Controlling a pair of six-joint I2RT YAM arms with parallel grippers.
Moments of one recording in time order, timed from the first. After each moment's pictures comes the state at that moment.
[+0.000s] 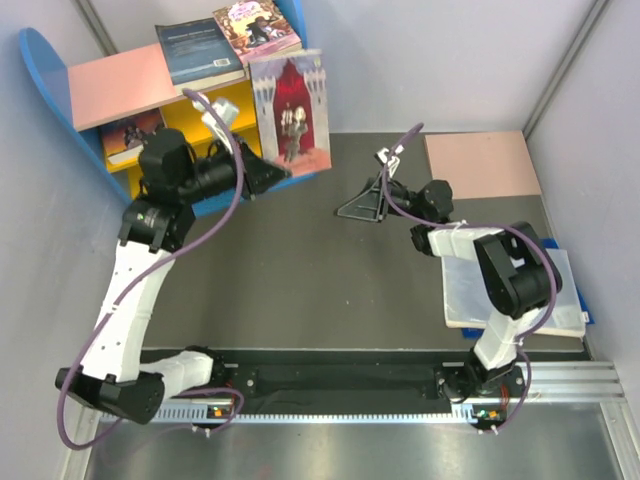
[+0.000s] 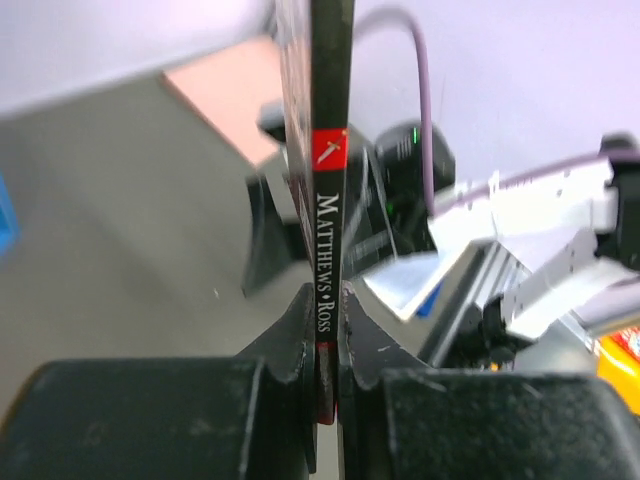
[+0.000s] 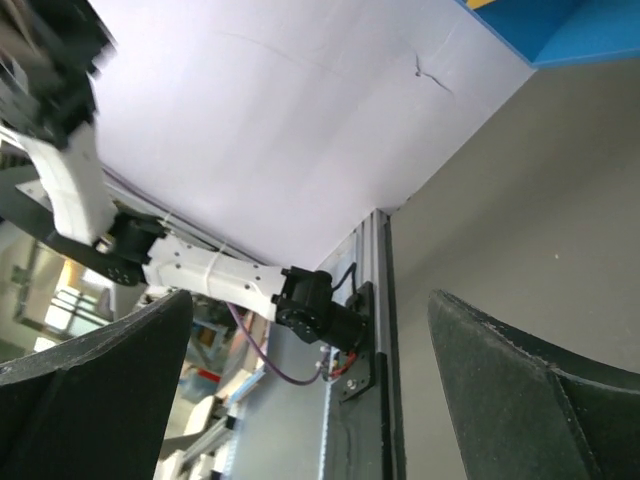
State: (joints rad) left arm -0.25 1.15 1.44 -0.42 0.74 -0.35; right arm 0.41 1.79 0.92 1.27 -1.04 1.33
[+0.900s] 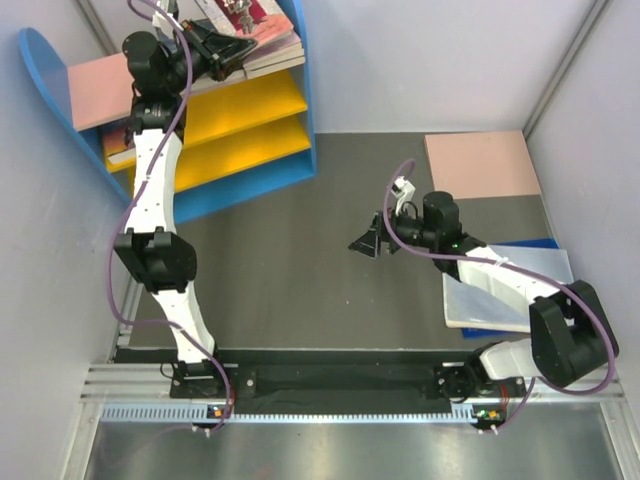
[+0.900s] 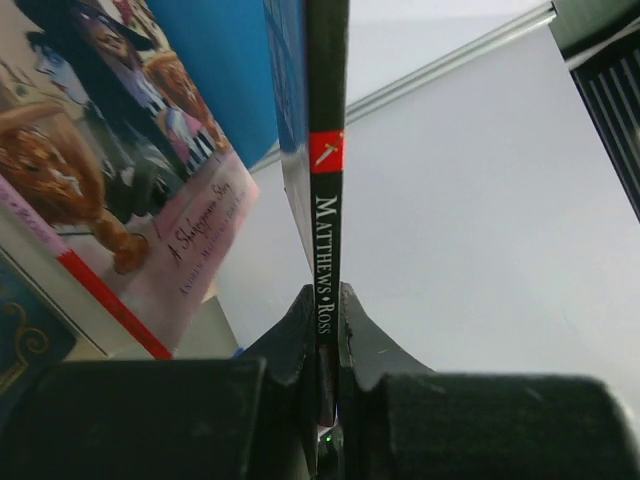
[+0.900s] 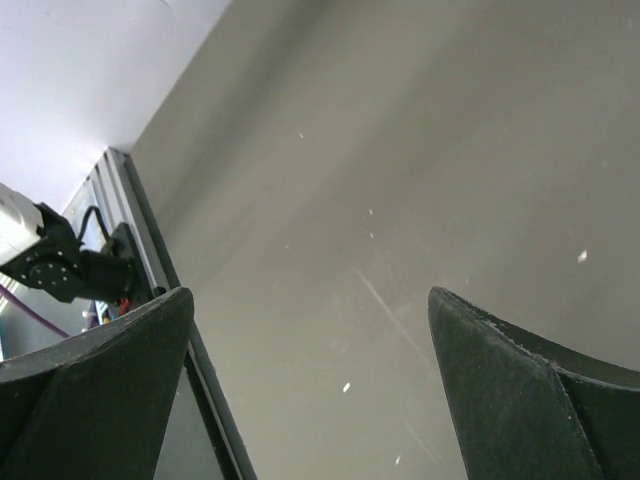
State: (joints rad) left arm 0.04 1.98 2.29 -0.01 0.85 -1.30; right arm 0.45 1.35 0.75 0.25 -0.66 0.40
